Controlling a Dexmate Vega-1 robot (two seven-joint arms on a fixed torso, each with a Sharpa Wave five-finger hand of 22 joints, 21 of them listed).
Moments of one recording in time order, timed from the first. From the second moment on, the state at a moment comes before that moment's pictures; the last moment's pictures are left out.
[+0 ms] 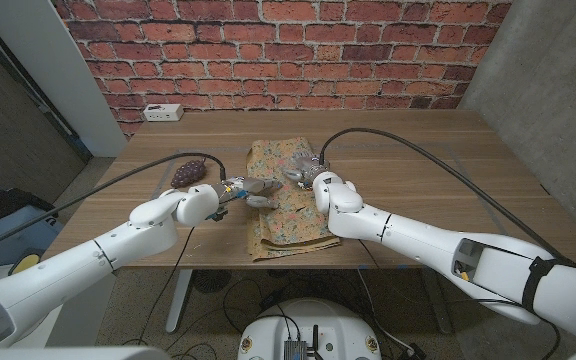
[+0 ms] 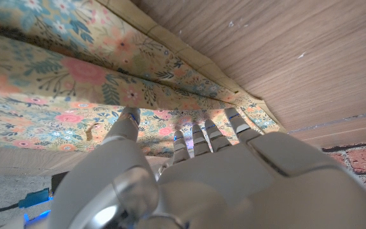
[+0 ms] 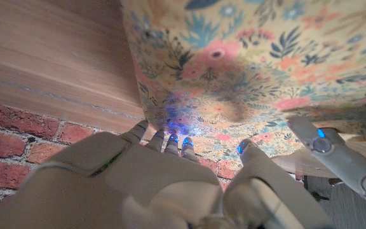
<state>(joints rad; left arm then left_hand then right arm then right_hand) 0.83 0.95 0.68 -1.90 0.49 0.17 -0.26 0.44 0.07 0.46 -0.15 0.18 0.05 -0.14 0.18 0.18 0.03 -0.07 0.19 0.19 0.04 -0.04 0.17 0.16 0.04 0.06 0.51 0.17 -0.42 -0.34 -1.18 -1.46 -0.60 -0.74 0.05 0.11 0.11 0.33 0.12 0.21 -0.14 -0.02 0.23 0.19 -0.17 -0.01 0.24 0.19 -0.17 -0.03 0.22 0.19 -0.14 0.03 0.22 0.17</state>
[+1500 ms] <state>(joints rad) 0.85 0.96 0.67 -1.92 0.49 0.18 -0.26 0.44 0.07 0.45 -0.15 0.18 0.05 -0.14 0.18 0.18 0.03 -0.07 0.19 0.19 0.04 -0.04 0.17 0.16 0.05 0.06 0.50 0.17 -0.35 -0.31 -1.17 -1.42 -0.51 -0.76 -0.02 0.10 0.11 0.34 0.11 0.21 -0.14 -0.03 0.21 0.19 -0.17 0.00 0.22 0.19 -0.17 -0.03 0.21 0.19 -0.13 0.03 0.21 0.17</state>
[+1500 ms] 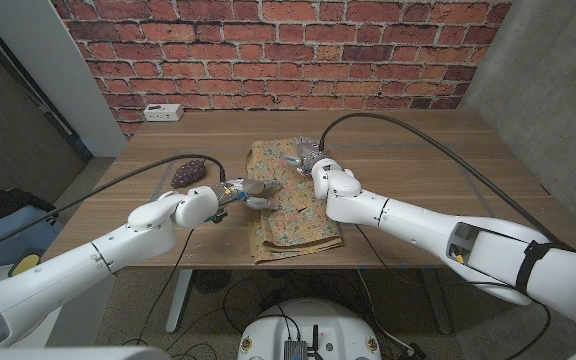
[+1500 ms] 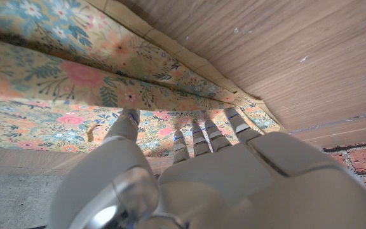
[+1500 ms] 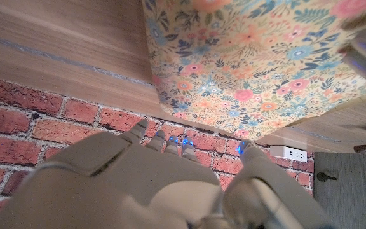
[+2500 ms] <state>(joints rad) 0.88 0.98 0.66 -1.95 0.49 0.21 -0.25 0.44 0.07 0.44 -0.15 0.18 0.04 -0.15 0.18 0.18 0.03 -0.07 0.19 0.19 0.04 -0.04 0.17 0.16 0.05 0.06 0.50 0.17 -0.24 -0.17 -1.26 -1.07 -0.43 -0.71 0.06 0.10 0.11 0.34 0.11 0.21 -0.13 -0.02 0.21 0.19 -0.17 -0.01 0.22 0.19 -0.17 -0.03 0.20 0.19 -0.13 0.03 0.20 0.17</state>
